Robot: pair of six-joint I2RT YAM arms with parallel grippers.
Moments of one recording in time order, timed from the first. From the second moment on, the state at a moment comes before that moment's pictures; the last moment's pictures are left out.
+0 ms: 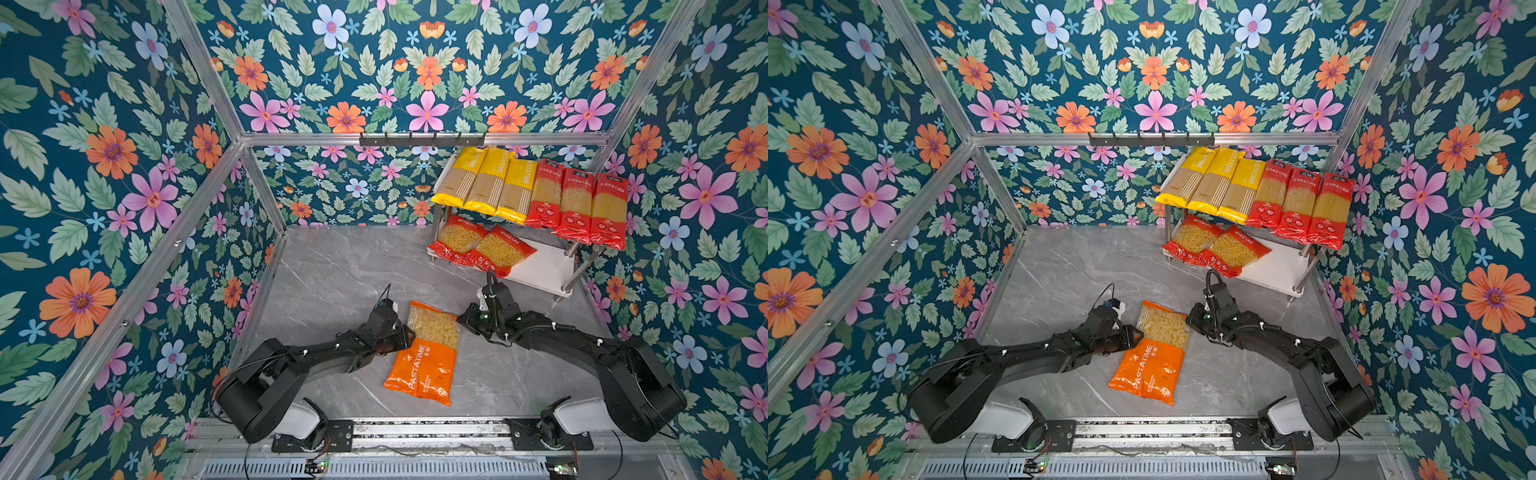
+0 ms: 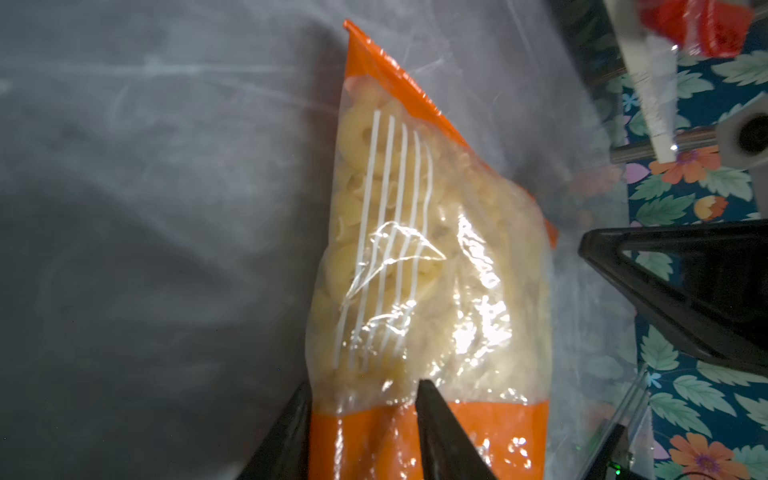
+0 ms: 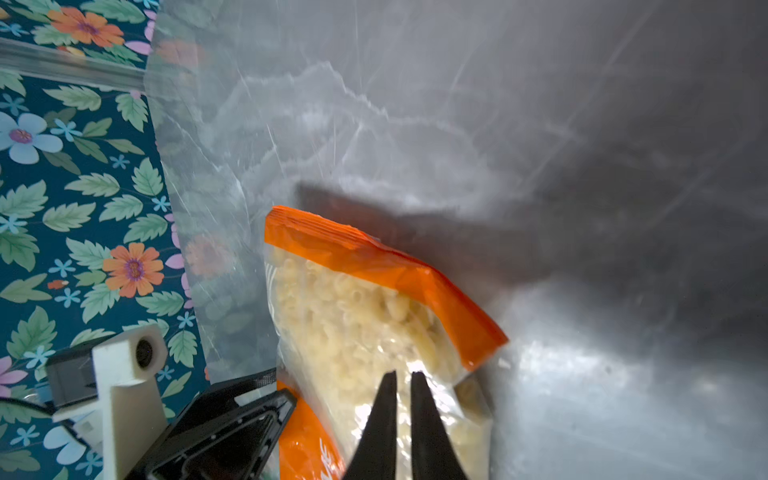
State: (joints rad) left arm -0.76 1.48 0.57 0.19 0.16 -0.83; right arm 0.44 1.43 0.70 -0.10 -0.30 0.94
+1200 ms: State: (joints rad) left arm -0.84 1.52 0.50 0.40 0.27 -0.83; right arm 0.69 1.27 0.49 -0.10 -0.19 1.14
